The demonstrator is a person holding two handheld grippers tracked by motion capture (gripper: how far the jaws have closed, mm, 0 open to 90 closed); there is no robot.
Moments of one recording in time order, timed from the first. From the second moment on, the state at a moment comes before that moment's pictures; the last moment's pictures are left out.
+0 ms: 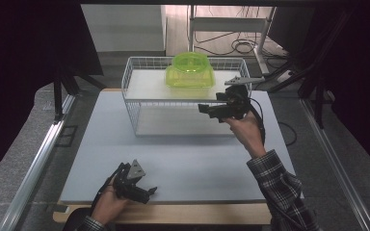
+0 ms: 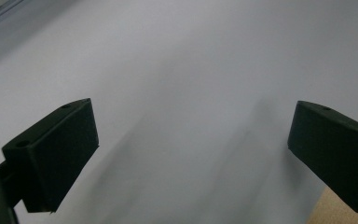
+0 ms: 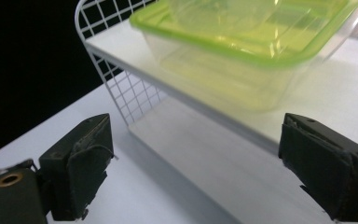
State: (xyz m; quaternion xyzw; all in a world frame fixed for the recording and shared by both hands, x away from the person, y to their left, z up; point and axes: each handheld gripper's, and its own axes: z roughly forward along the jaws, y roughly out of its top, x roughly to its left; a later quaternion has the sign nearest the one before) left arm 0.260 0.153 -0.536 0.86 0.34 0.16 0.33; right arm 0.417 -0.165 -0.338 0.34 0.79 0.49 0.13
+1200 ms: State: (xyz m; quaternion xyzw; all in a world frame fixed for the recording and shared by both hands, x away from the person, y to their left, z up) left arm 0.259 0.153 -0.535 0.86 0.34 0.17 0.33; right arm 0.355 -0.197 -0.426 0.33 0.82 0.46 0.14
